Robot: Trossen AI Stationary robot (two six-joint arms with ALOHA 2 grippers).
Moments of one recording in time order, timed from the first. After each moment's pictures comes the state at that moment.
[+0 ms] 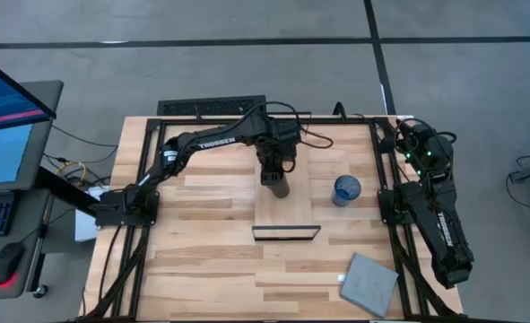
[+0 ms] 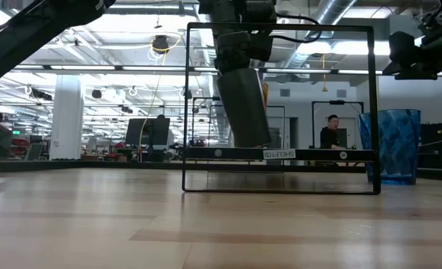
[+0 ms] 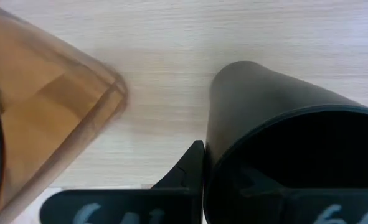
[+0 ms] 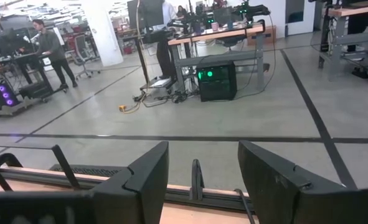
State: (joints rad) left arm 0.23 2.28 2.34 -1.39 0.07 0.23; right arm -1.32 0.08 0.37 -0.40 -0.10 0.12
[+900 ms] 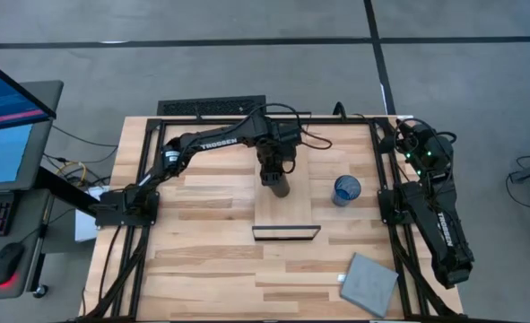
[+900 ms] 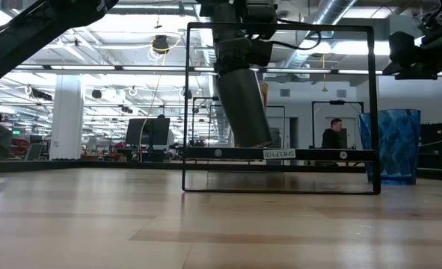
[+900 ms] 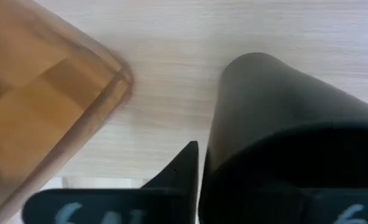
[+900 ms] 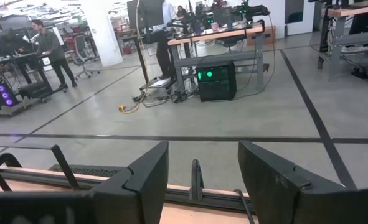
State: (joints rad) left arm 0.23 2.29 2.33 -1.40 0.05 0.18; right arm -1.32 0.08 0.37 -0.40 -0.10 0.12
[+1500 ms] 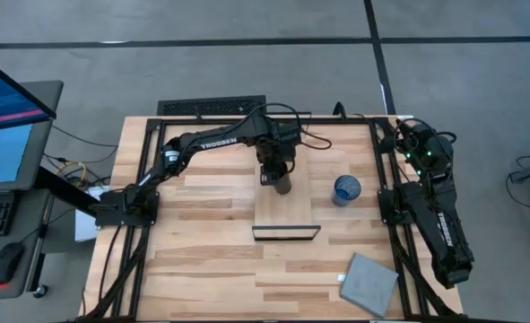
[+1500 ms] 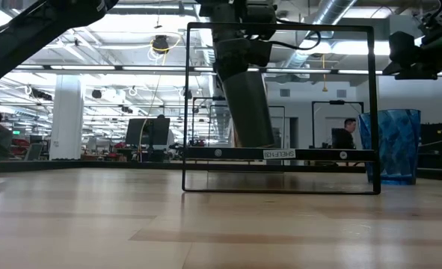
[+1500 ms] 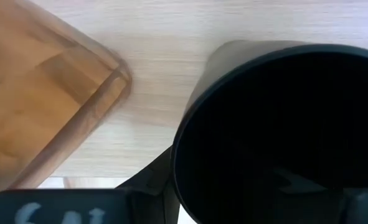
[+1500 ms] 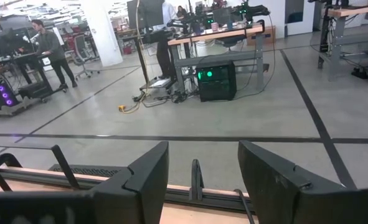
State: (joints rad) left arm 0.23 2.29 2.33 -1.41 0.06 0.21; right arm -1.32 0.08 0.37 -0.40 -0.10 0.12
